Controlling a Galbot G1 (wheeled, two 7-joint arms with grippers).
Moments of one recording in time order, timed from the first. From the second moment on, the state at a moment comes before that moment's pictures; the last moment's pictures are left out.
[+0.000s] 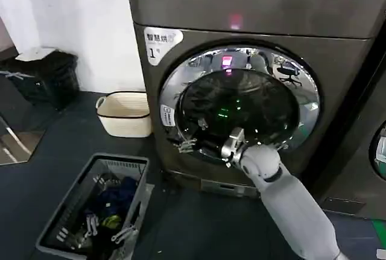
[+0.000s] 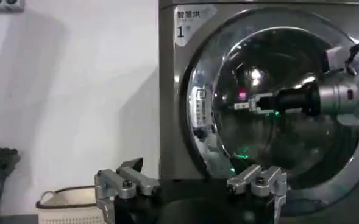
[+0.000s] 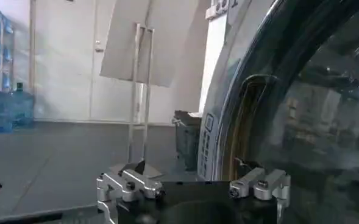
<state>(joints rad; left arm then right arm) 1.78 -1.42 -0.65 -2.09 -0.23 -0.39 0.28 -0.54 1.23 0.02 1.60 0.42 -0.26 -0.55</state>
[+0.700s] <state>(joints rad) 1.75 -1.39 -0.70 -2.14 -0.21 -0.19 0.27 -0.62 1.15 0.05 1.68 0.55 -0.27 -0.82</state>
